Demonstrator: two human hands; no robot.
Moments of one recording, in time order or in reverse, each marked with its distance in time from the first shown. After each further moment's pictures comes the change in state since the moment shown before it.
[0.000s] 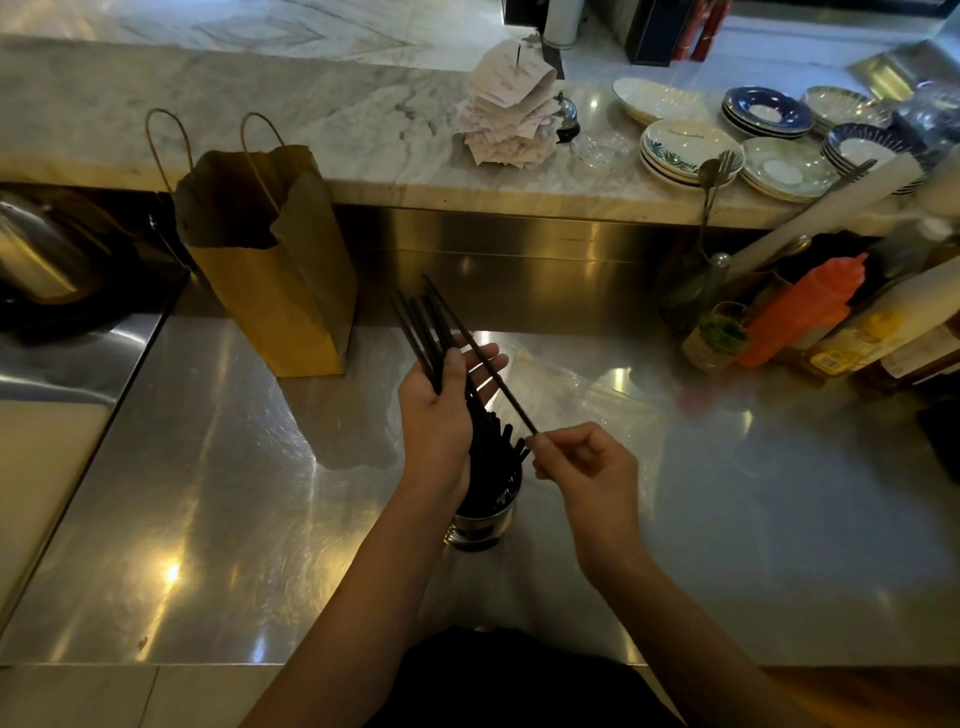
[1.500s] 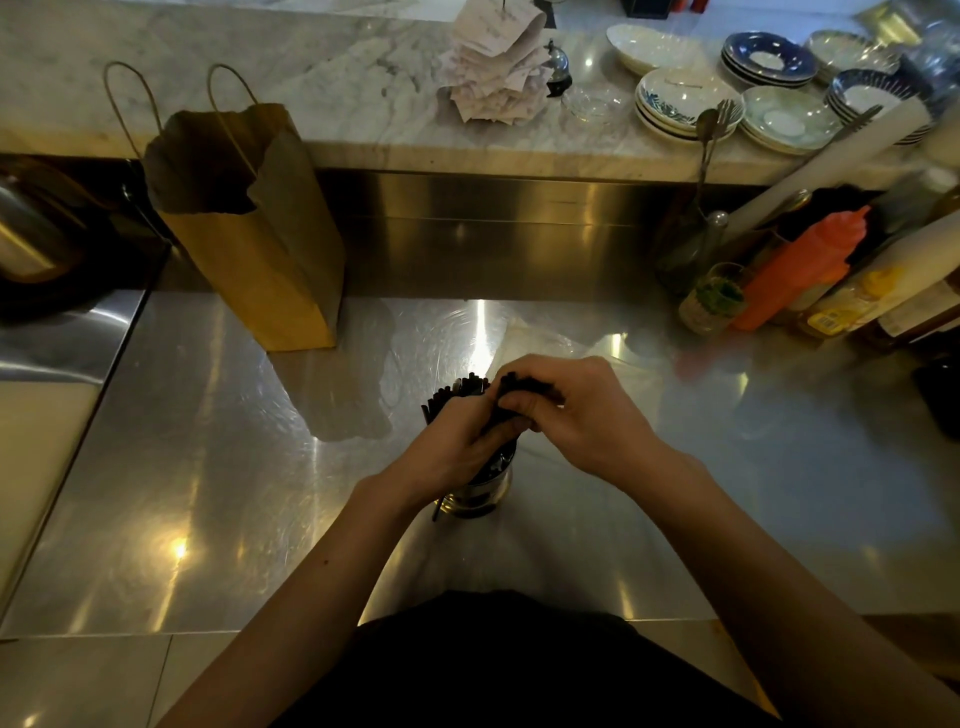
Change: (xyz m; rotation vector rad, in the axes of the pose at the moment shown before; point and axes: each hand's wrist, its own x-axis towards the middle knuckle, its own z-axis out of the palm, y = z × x) left_hand -0.006 -0.028 -0.039 0.895 -0.770 0.241; right_hand 0.033 -0.043 -0.009 -0.619 -0.535 -0.521
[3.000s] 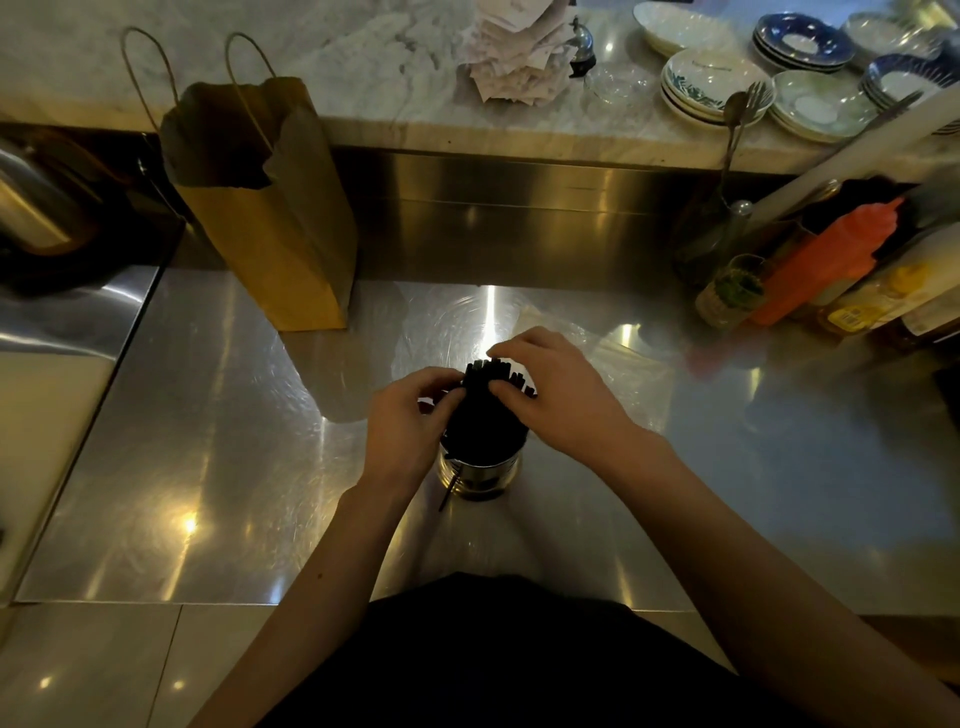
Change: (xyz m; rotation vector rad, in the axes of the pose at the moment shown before) left_hand -0.026 -0.030 -0.012 0.052 0.527 -0.254; right_hand 0.017 0.017 0.031 -0.345 -0.075 0.153
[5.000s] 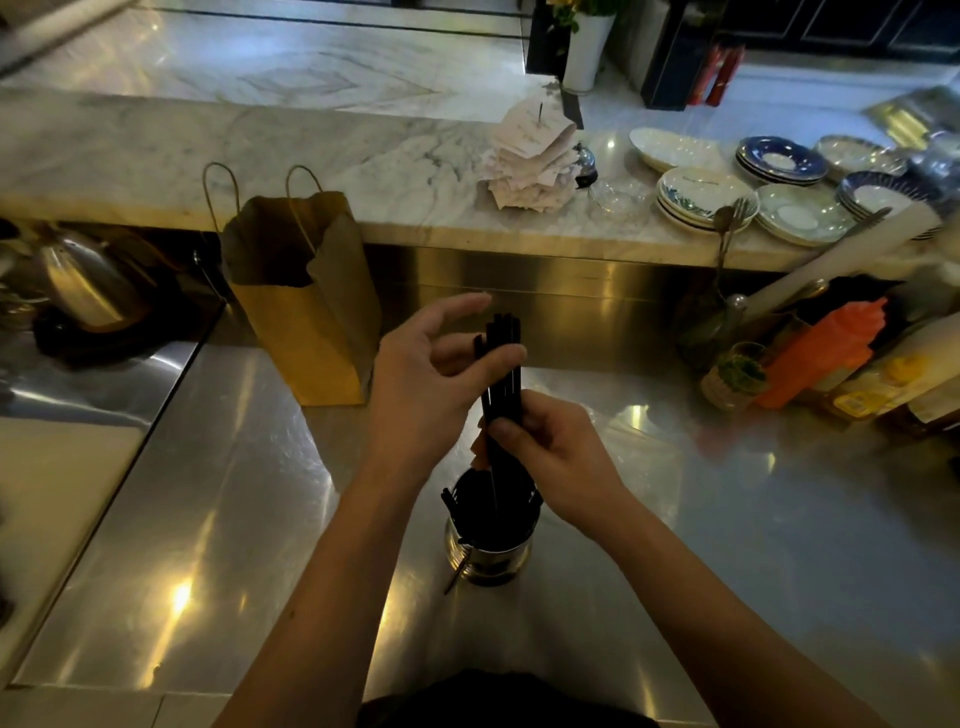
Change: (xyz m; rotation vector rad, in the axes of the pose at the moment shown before) left_hand 0.036 0.134 -0.057 -0.369 0.041 0.106; right_hand 0.004 -0.044 -0.030 0.898 0.023 0.034
